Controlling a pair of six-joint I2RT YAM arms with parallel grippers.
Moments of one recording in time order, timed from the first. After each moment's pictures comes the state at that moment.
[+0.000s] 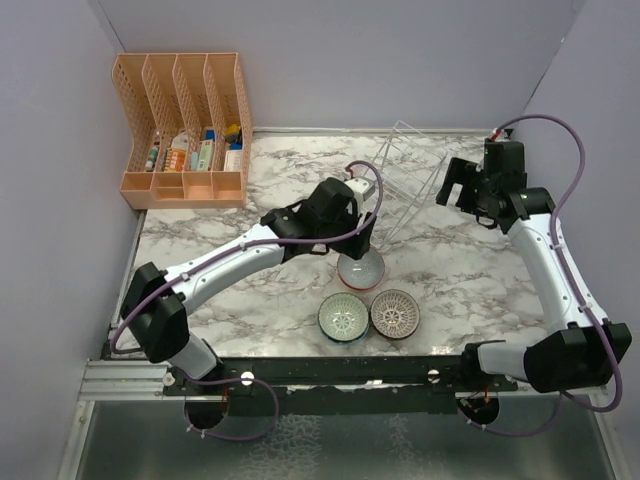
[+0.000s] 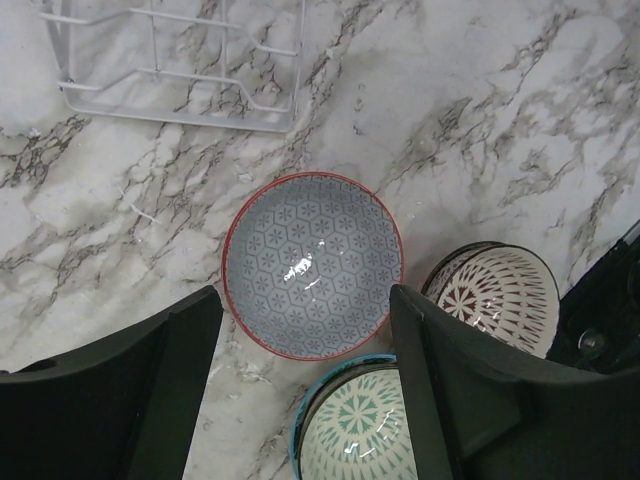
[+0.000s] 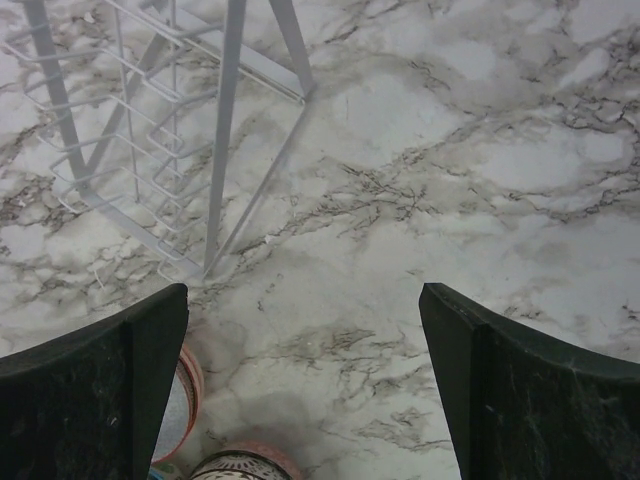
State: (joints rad) left arm -0.86 1.52 1.30 -0.45 0.04 -0.30; right arm 0.11 1.28 1.30 -0.75 0.08 0.33
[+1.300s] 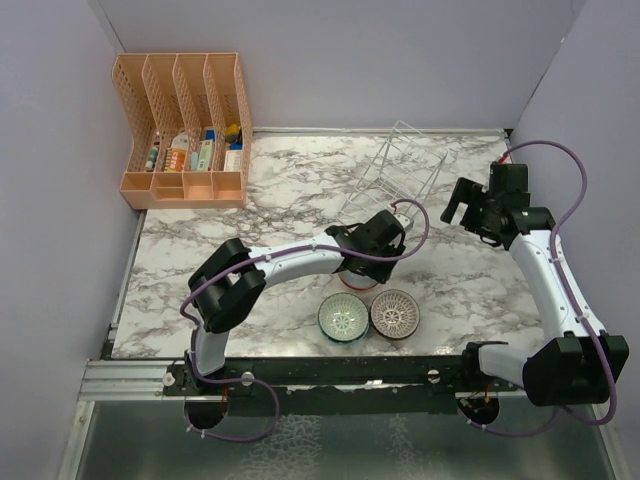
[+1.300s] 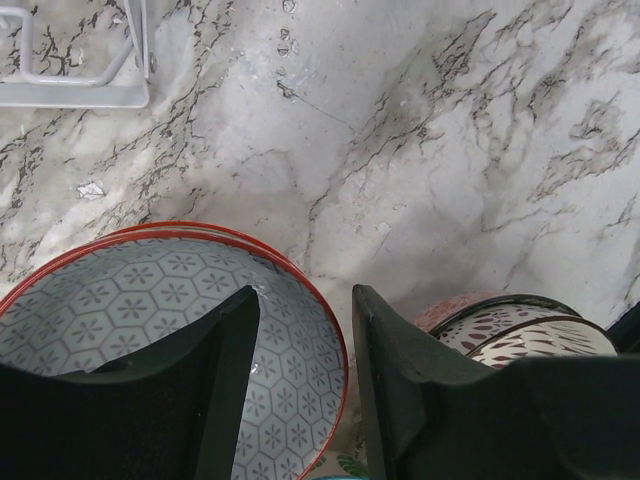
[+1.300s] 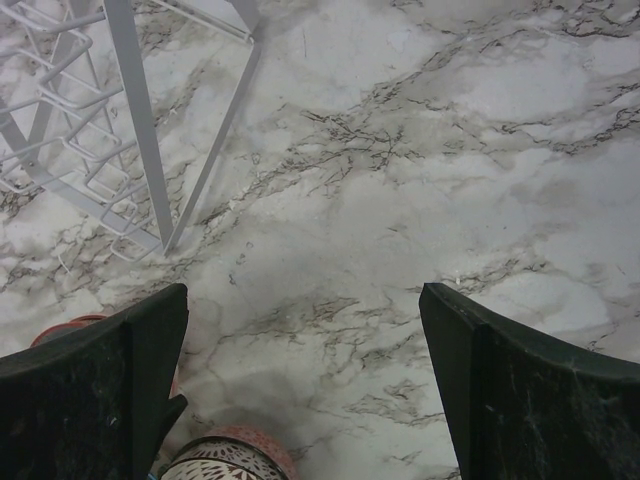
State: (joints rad) left arm -1.02 1.91 1.42 -0.41 0.00 -0.36; right arm 0.02 1.20 1.09 -0.72 0.04 0.37
